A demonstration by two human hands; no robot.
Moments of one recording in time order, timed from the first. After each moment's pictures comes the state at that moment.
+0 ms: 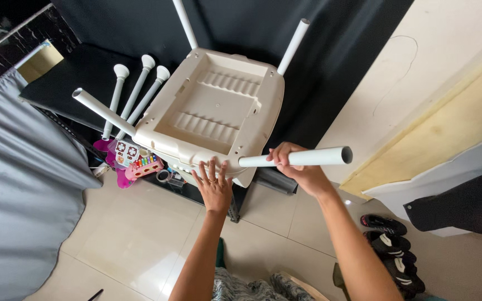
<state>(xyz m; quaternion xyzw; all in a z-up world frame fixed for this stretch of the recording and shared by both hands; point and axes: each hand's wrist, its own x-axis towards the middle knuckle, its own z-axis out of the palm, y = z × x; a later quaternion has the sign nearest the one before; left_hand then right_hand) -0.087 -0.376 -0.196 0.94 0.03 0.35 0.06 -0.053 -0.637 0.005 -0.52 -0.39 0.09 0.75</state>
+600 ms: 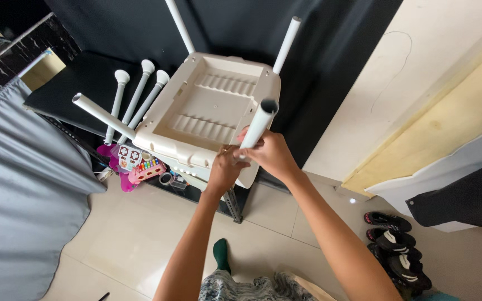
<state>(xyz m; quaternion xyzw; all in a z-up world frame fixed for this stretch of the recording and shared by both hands) -0.062 -0.407 -0.044 0.88 -0.11 0.22 0.39 -0.037 -0.576 0.019 -0.75 -0.26 0.01 0.61</state>
